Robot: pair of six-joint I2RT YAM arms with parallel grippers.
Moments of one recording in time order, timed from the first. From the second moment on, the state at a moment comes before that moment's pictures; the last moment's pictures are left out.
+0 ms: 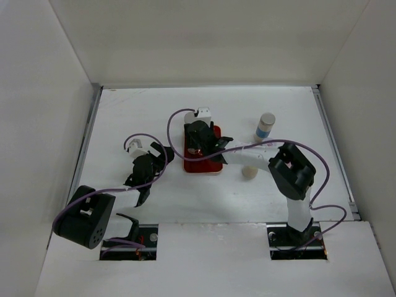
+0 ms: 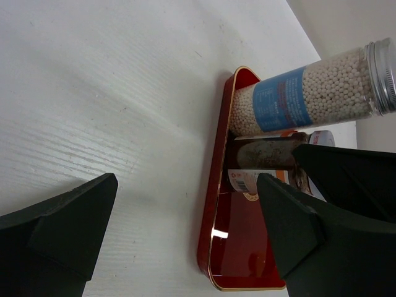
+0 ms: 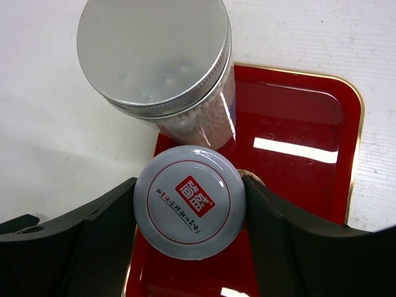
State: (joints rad) left arm -0.37 1.29 0.19 0.77 -0.22 -0.94; right arm 0.88 1.95 1.37 -0.01 0.50 0.49
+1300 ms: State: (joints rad) left arm -0.37 1.29 0.19 0.77 -0.23 -0.94; right arm 0.71 1.11 0.66 -0.27 0.63 0.64
